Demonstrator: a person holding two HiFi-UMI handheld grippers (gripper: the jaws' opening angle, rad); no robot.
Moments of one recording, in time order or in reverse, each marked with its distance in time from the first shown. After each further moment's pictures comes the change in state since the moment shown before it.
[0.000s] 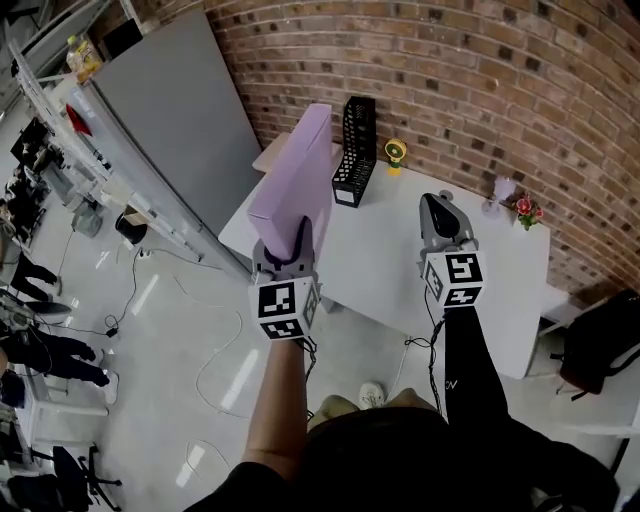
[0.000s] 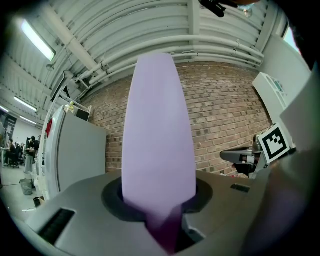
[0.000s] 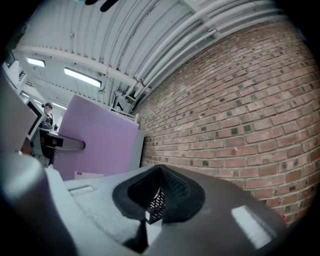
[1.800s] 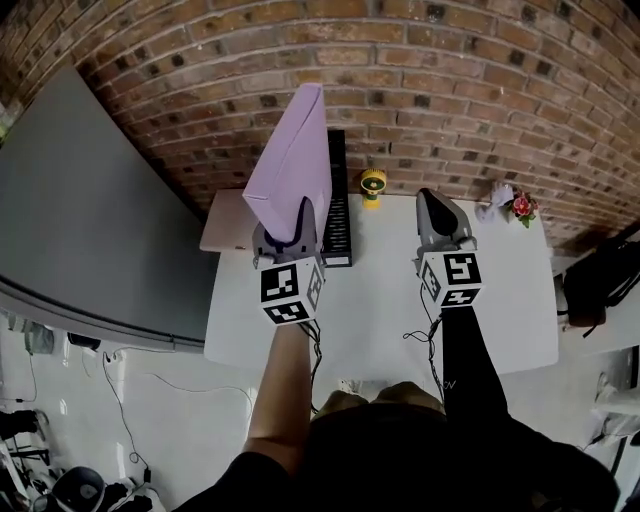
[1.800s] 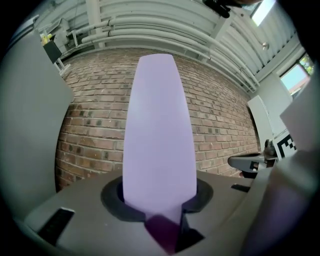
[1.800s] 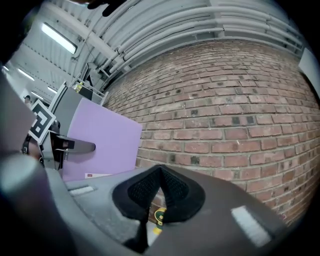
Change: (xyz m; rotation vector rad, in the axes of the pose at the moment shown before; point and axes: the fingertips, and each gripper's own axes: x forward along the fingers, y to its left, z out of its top) left arm 0.342 0.084 -0.039 -0.130 0.004 -0.378; right arm 0.225 -0.063 -0.049 -0.062 0.092 -0.395
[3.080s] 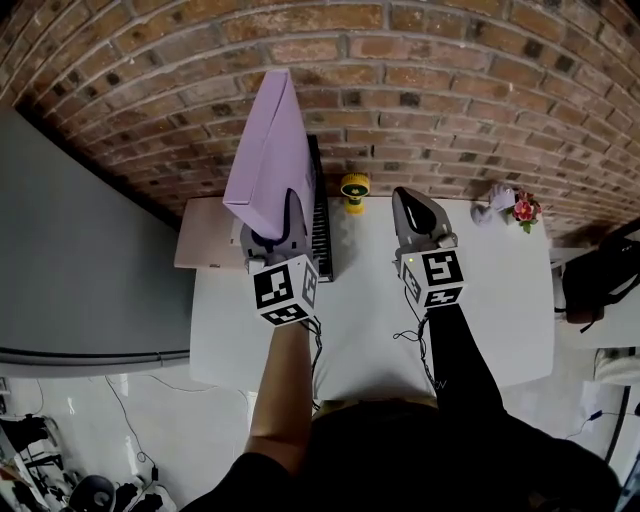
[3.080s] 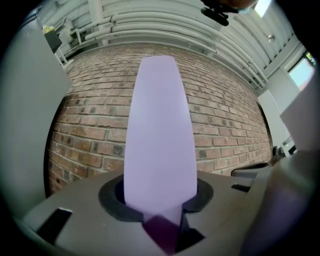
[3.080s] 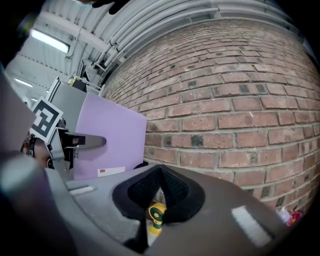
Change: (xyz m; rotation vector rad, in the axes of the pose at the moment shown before) left arm 0.107 -0.013 -0.031 -0.030 -0.015 0.073; right arm 0.079 -0.042 -0.064 0.048 0.095 0.064
